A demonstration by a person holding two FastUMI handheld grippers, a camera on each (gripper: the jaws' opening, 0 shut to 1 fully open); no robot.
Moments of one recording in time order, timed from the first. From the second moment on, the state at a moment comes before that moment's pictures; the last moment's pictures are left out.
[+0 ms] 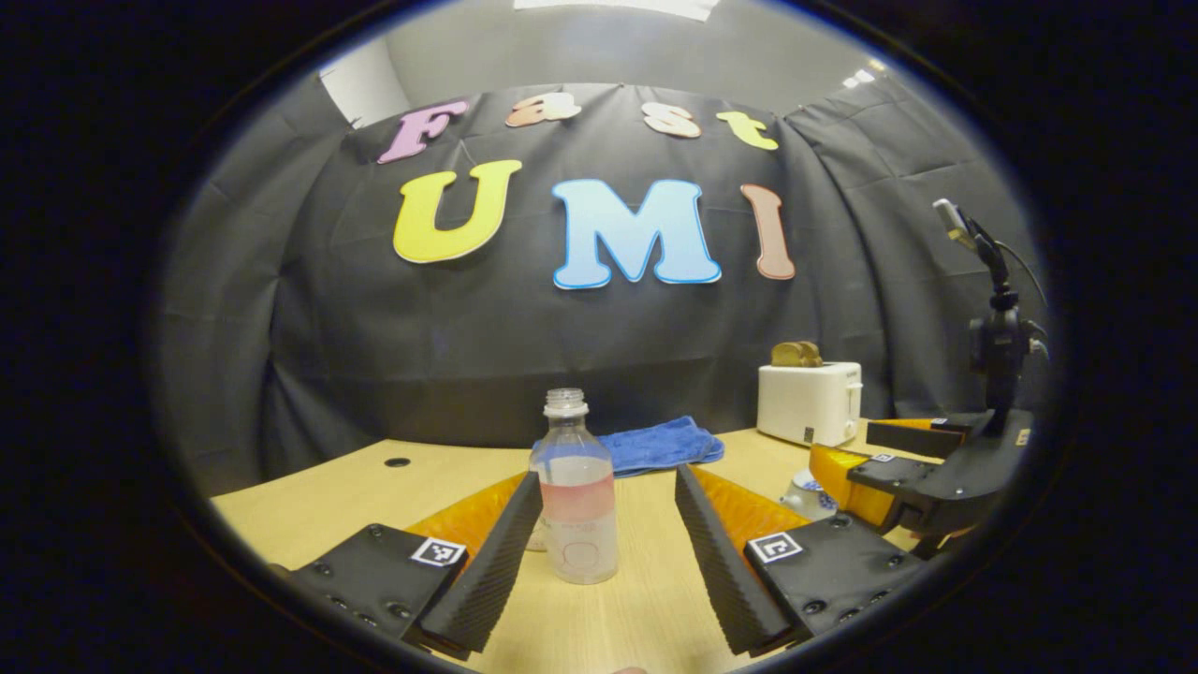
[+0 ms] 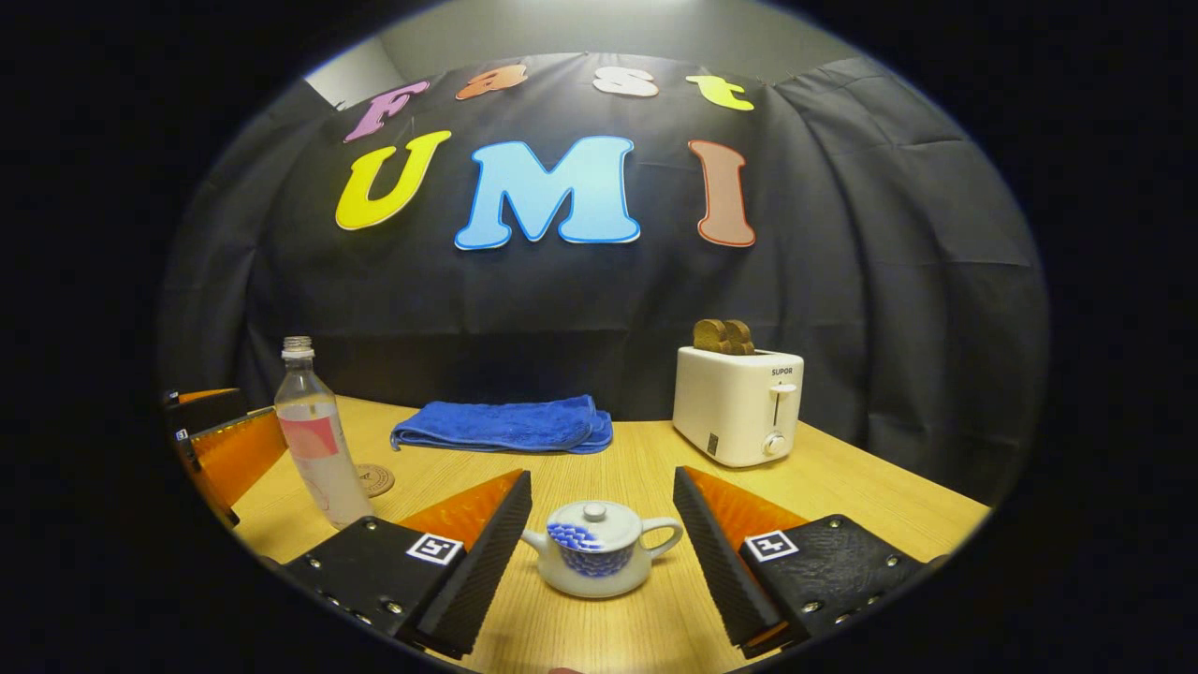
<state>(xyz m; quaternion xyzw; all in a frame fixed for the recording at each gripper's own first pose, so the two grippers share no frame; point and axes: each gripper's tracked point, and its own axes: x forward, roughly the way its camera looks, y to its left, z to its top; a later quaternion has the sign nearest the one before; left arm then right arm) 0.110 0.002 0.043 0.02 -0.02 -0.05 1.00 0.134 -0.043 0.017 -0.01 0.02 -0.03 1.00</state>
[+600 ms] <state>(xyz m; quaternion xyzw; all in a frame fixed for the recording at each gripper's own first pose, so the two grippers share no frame) 0.123 0.013 0.037 0.01 -0.01 -0.06 1.00 0.161 -0.040 -0.003 -0.01 0.06 -0.03 1.00</state>
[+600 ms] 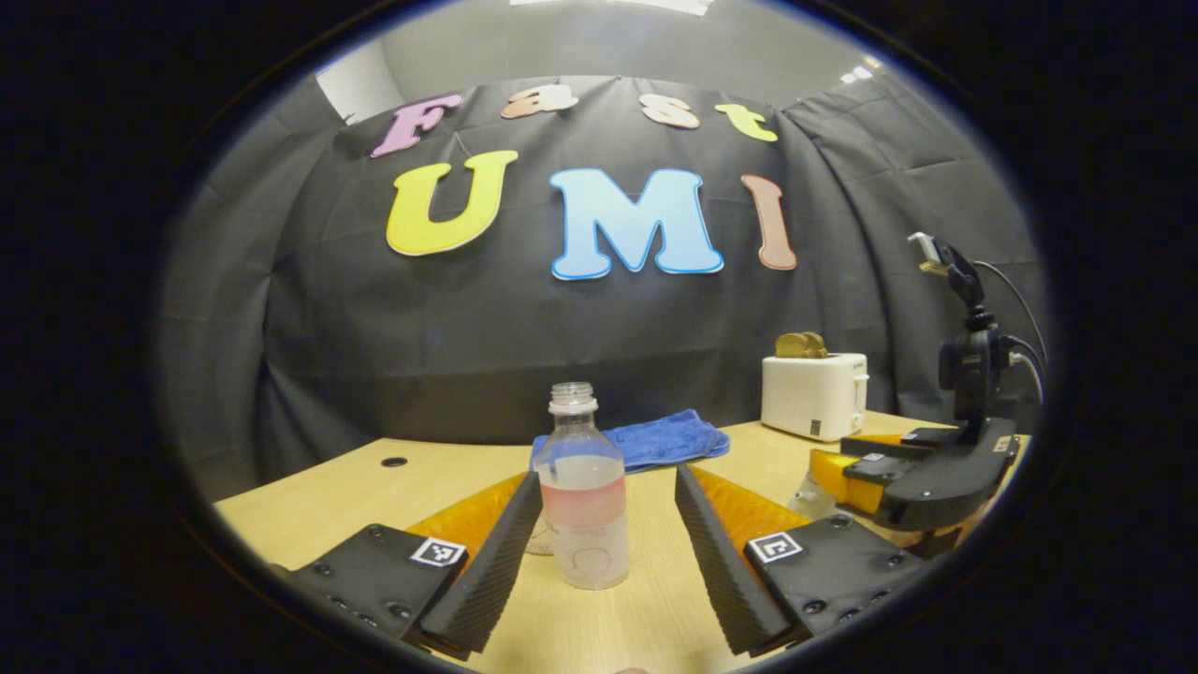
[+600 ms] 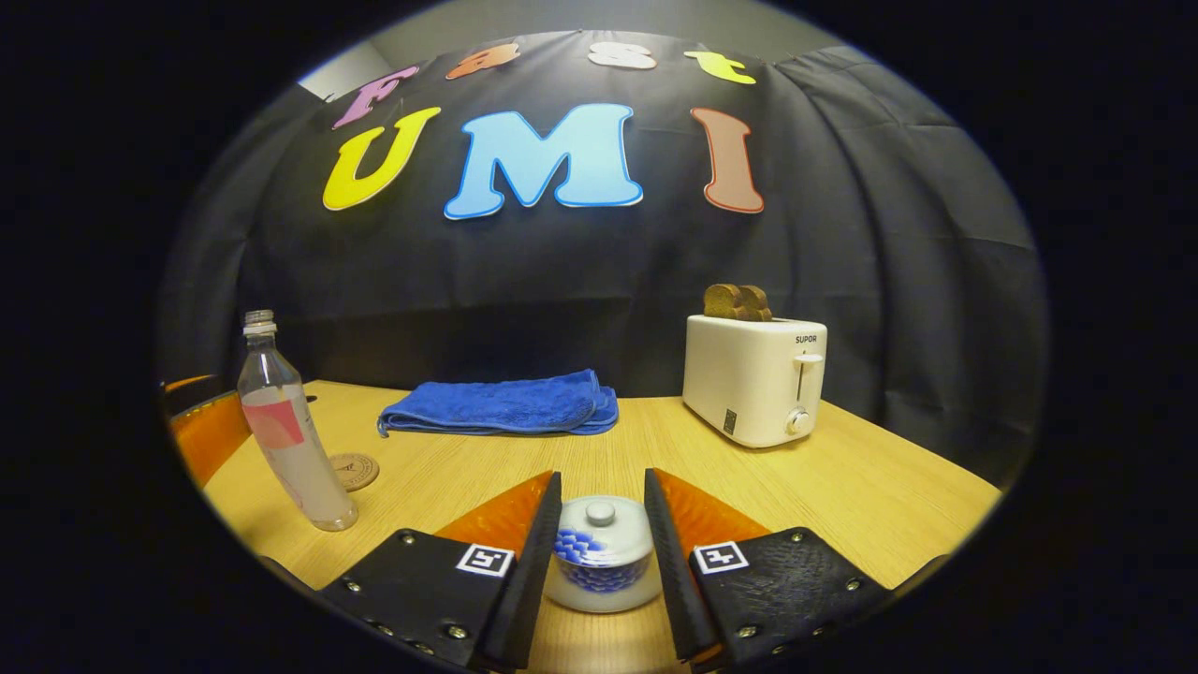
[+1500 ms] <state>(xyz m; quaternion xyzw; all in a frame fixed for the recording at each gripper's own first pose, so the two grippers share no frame) 0.140 0.019 0.010 0.01 0.02 -0.04 1.00 0.146 -0.036 0.017 -0.04 0.03 -0.01 1.00</state>
